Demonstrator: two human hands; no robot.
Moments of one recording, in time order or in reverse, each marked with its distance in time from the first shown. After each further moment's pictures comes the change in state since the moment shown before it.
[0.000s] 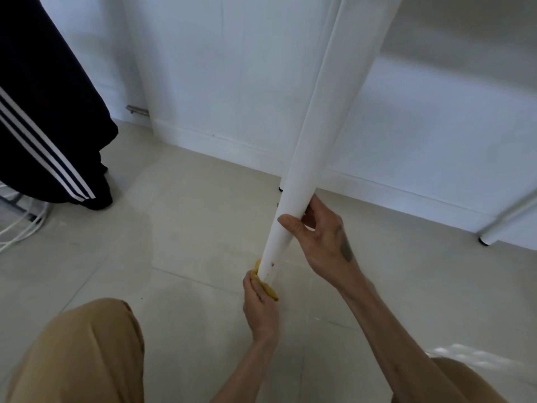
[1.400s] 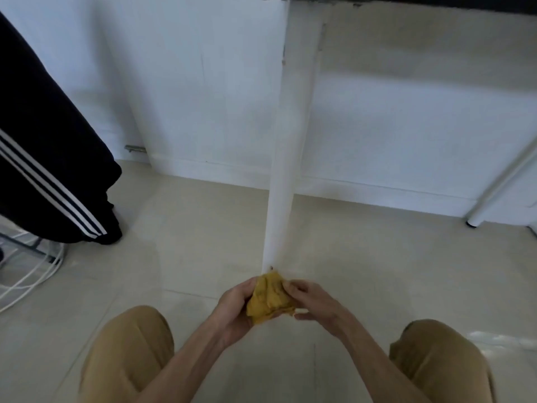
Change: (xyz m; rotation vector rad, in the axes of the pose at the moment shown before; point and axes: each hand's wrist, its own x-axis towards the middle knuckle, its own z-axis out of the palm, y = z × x) left_hand 0.003 0.108 -0.103 -0.271 -0.748 -0.494; right_hand -0.081 0.087 0.016 0.245 -0.320 0.761
